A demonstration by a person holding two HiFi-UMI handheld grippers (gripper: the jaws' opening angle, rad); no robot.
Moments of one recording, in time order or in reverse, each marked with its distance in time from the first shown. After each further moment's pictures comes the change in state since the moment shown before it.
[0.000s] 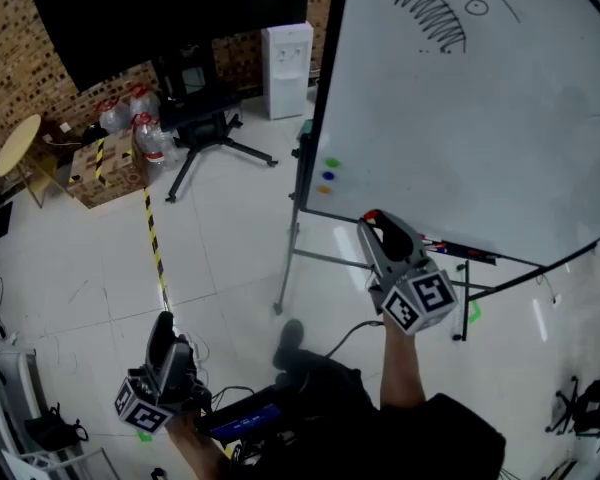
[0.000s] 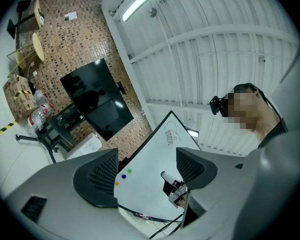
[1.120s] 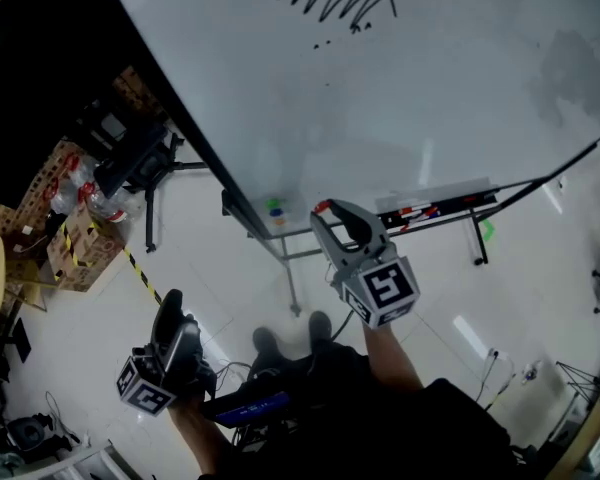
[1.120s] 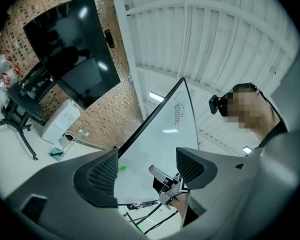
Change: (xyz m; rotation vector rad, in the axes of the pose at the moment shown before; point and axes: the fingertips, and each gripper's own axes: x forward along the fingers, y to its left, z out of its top) left arm 0.247 0.079 -0.041 -0.055 0.435 -0.208; right arm 0.083 -0.105 -0.039 0.033 0.053 -0.273
